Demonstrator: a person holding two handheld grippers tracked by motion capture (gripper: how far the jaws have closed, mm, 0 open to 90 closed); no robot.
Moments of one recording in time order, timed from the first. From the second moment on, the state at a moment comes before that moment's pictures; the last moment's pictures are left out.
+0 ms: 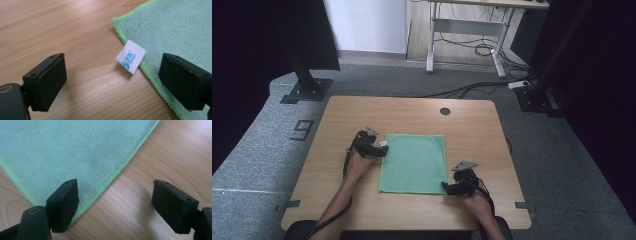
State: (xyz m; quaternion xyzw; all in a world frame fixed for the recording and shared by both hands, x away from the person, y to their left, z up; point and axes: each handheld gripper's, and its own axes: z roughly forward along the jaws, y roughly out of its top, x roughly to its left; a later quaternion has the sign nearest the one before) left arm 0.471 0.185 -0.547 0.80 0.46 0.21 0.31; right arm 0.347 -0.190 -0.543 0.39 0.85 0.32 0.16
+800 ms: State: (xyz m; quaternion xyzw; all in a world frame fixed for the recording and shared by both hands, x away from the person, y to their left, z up) left arm 0.426 0.188 -0.545 0.82 0.45 0.19 0.31; right arm 0.367 -0.217 -0.542 0.42 0.83 0.30 0.20
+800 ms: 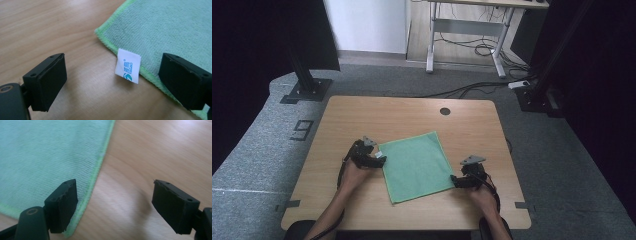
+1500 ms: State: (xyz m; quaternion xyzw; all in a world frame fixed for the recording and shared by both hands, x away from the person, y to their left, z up) left arm 0.461 0.202 -0.525 0.80 0.46 0.20 0.33; right arm 0.375 -0.233 -0.547 0.45 0.81 0.33 0.18
